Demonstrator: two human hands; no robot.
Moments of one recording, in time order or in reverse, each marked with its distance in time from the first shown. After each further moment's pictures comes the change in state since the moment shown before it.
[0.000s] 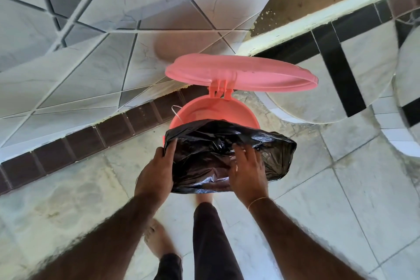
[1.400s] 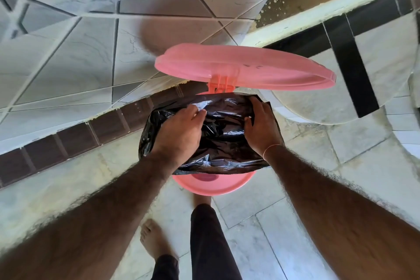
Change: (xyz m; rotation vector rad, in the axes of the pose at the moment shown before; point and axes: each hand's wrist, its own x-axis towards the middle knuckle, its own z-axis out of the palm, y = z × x) left_hand 0.087 0.060 -0.034 0.202 0.231 0.430; right_hand 0.123 0.033 -0.014 0.262 -0.103 0.114
